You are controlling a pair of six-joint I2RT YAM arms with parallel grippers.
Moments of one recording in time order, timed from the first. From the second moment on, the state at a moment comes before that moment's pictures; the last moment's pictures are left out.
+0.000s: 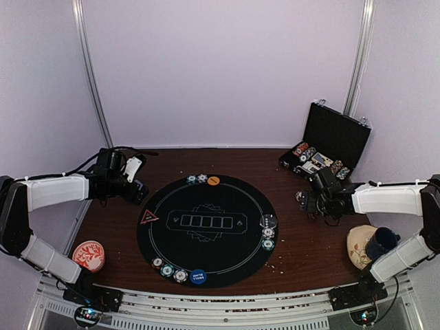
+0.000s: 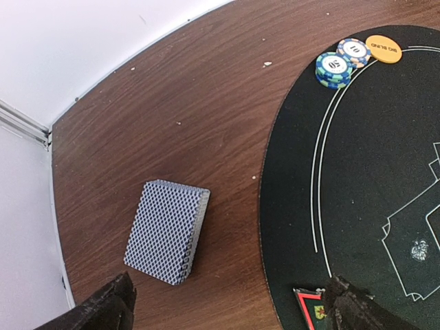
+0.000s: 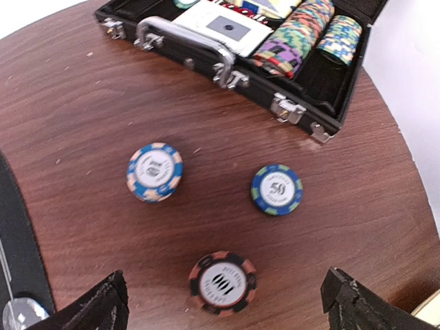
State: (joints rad) left arm -0.29 1.40 0.79 -0.13 -0.06 0.30; right arm 0.50 1.38 0.69 -0.23 0.54 0.56
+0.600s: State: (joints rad) left arm -0.29 1.40 0.79 -0.13 -0.06 0.30; right arm 0.43 1.50 0.68 -0.13 0.47 0.55
